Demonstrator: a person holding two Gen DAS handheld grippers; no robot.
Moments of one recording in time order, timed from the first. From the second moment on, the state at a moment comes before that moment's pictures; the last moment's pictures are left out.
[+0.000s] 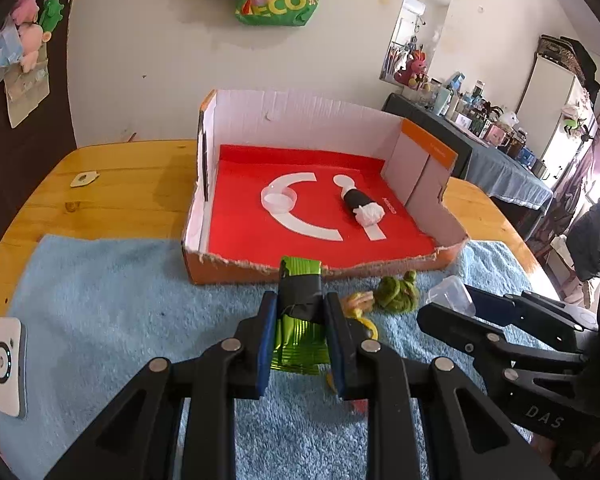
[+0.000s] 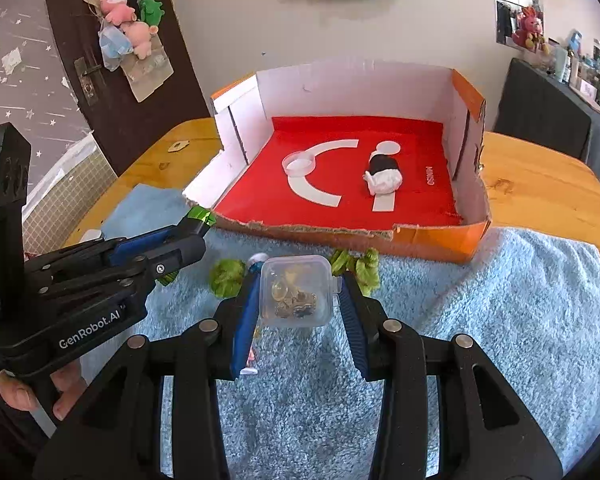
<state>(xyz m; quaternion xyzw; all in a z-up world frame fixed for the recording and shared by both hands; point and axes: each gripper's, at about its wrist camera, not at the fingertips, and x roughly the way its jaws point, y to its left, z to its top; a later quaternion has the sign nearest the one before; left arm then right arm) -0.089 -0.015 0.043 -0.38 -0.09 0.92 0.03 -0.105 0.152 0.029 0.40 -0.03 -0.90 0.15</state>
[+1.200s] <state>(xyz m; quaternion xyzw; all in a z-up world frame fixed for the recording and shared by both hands) -0.171 -0.024 0.061 -0.38 -0.09 0.92 0.04 -0.181 0.172 0.039 0.41 -0.04 -0.90 0.13</state>
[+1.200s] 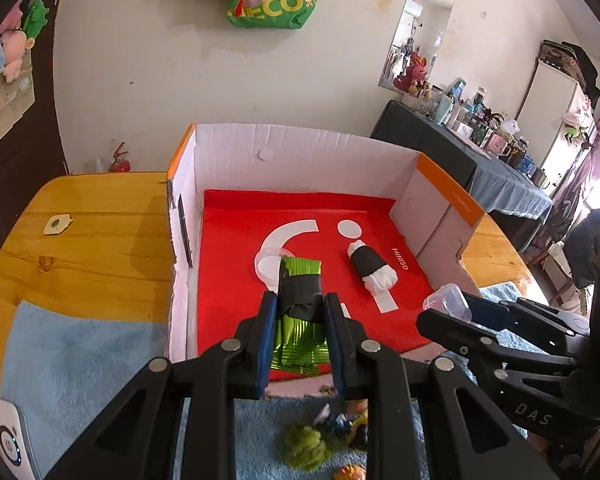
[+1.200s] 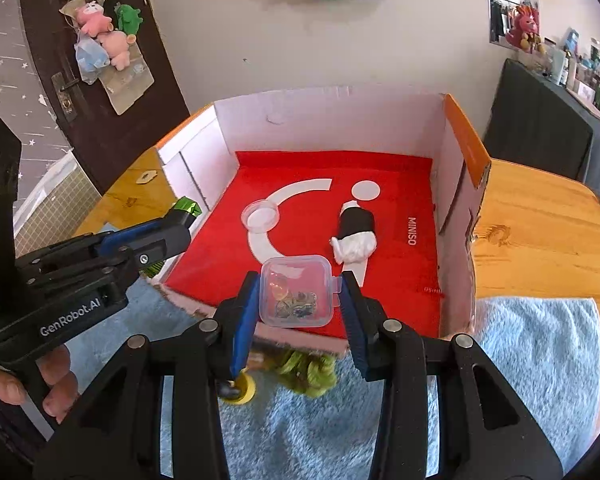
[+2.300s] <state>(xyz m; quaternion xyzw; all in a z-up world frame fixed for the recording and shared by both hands) -0.220 -0.023 0.003 -0.48 -0.08 0.87 0.05 -0.234 0.182 -0.010 0.50 0.00 -0.86 0.10</state>
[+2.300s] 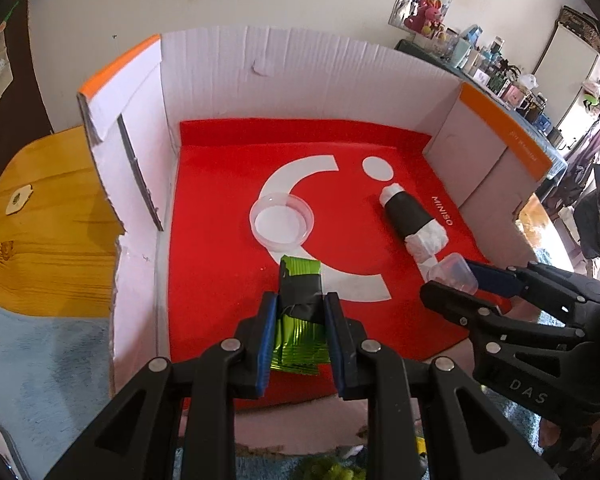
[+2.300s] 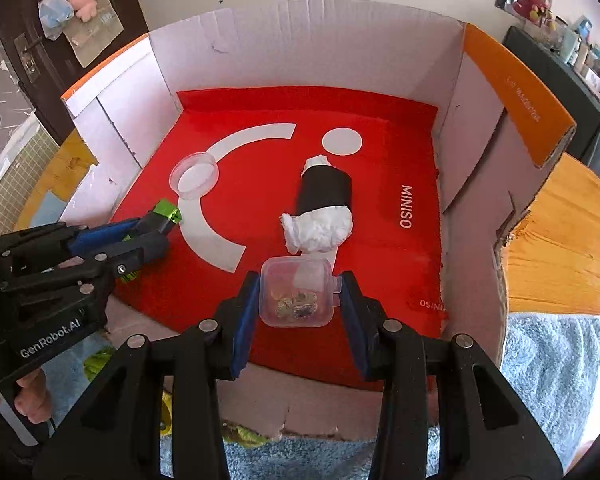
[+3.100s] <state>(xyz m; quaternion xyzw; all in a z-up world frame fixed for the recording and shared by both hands) -0.248 -0.028 -0.001 -0.48 -0.08 0.87 0.03 -0.251 0.181 -0.009 0.47 -0.02 -0.88 0.09</state>
